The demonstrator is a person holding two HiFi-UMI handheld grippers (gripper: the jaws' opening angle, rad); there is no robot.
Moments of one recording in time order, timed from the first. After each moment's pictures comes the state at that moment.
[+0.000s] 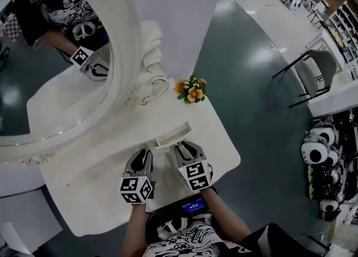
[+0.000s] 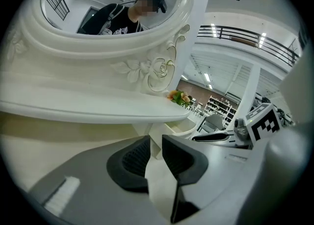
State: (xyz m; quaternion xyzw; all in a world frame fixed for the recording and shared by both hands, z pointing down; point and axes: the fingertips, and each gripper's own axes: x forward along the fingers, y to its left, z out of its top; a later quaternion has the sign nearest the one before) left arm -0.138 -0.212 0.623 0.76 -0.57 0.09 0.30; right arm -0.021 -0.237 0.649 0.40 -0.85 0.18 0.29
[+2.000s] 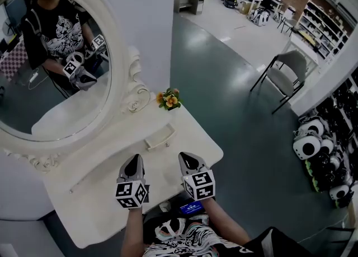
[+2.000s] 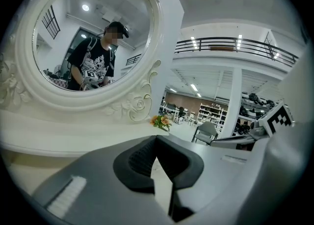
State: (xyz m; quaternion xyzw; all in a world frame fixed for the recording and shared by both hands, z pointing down) left arm -0.127 -0.165 0.519 0.81 -0.56 0.04 0.18; right arm 0.032 -0.159 0.534 0.51 -0.83 0.15 0.15
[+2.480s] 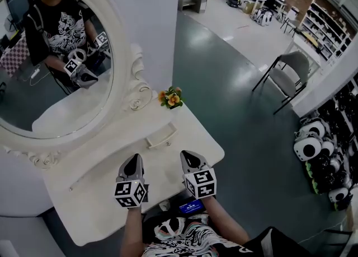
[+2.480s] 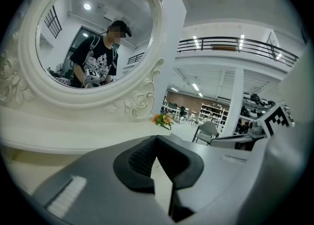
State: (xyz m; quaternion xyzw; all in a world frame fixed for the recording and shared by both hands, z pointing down) left arm -0.135 -0.165 0.525 0.80 -0.57 0.04 0.19; right arm 0.035 -0.166 0.538 0.51 -0.83 0.16 0.16
